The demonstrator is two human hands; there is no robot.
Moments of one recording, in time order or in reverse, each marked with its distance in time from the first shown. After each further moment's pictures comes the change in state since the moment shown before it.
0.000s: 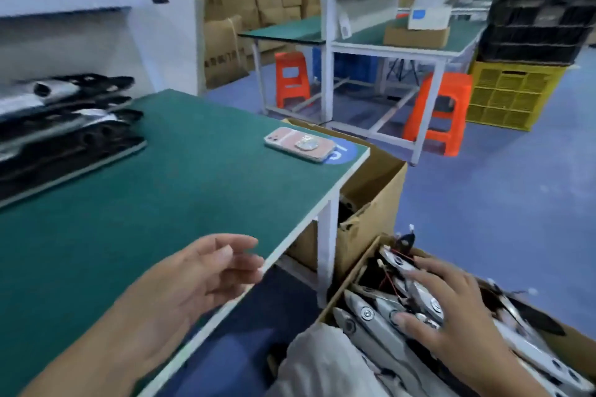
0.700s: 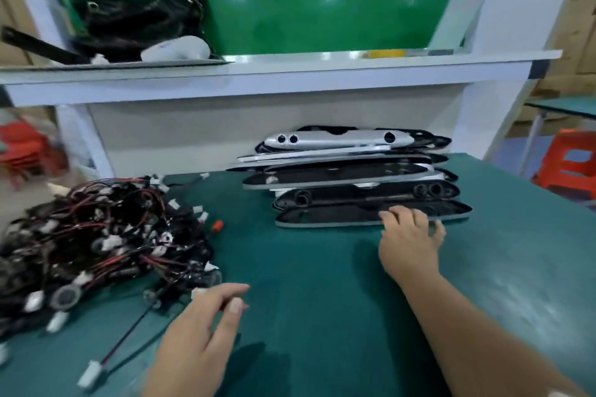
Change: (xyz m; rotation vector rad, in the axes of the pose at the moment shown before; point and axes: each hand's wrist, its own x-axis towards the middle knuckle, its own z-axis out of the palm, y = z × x) left_hand -0.195 -0.007 -0.270 0.780 1.221 0.063; right_hand 0.202 -0.426 0.301 -0.211 -0.080 -0.516
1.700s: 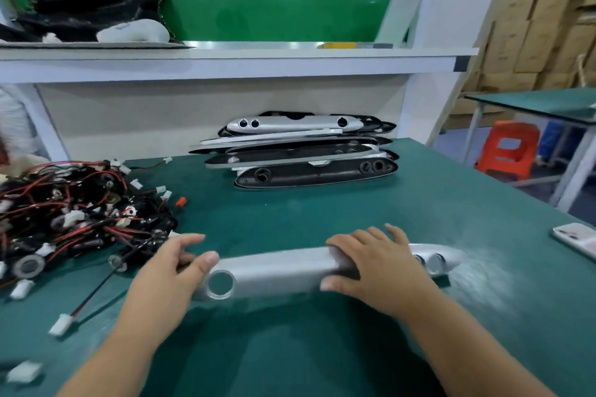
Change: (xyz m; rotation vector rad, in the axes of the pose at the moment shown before) left_hand -0.003 0.008 -0.003 -0.080 -0.024 -0.114; right_hand -0.112 0.030 -0.092 0.034 -0.243 -0.425
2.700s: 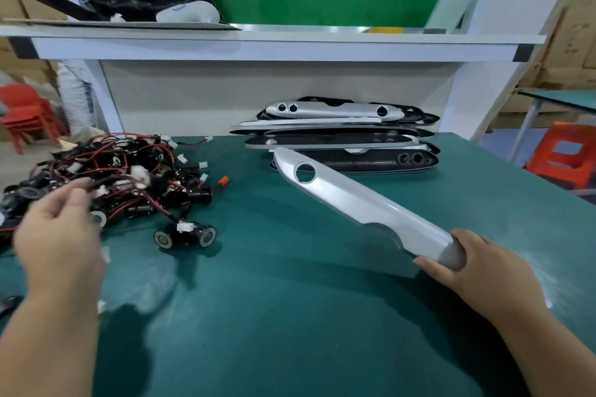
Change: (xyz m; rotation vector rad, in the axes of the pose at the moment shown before) left_hand 0.029 -0.058 -0.107 -0.540 0.585 -0.125; right_hand -0.040 0.054 -0.004 -0.005 0.211 0.362
